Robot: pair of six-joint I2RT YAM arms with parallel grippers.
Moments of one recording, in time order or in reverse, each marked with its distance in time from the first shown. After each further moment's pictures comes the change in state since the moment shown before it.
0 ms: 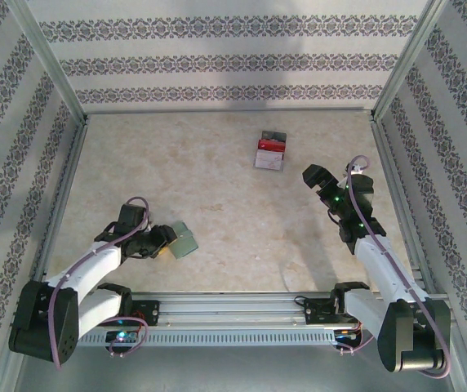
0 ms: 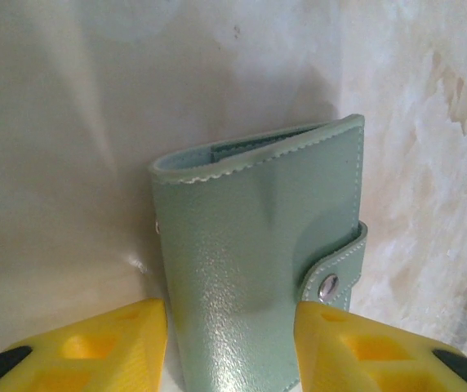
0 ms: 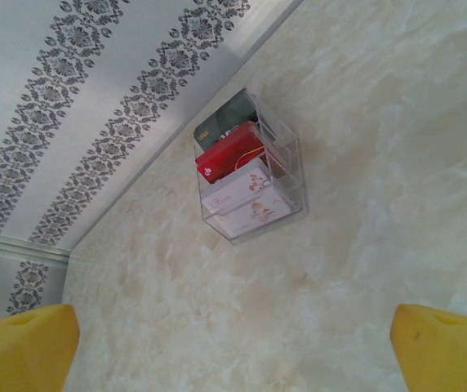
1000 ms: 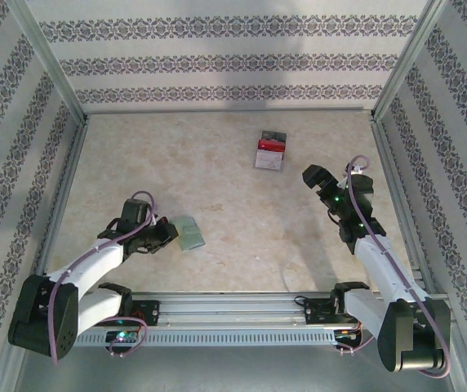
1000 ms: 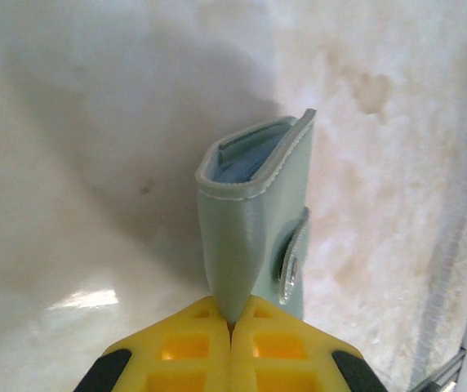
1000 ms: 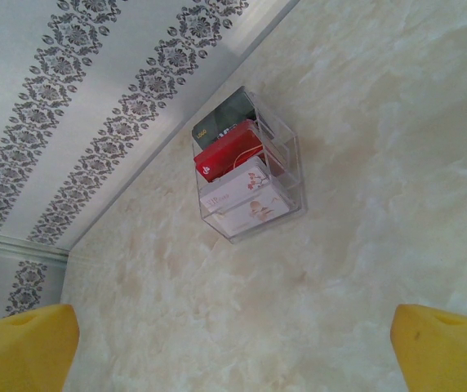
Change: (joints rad) left arm -0.044 0.019 0.037 0.108 0.046 0.035; right arm 0.000 0.001 0.000 -0.003 -0.001 0.000
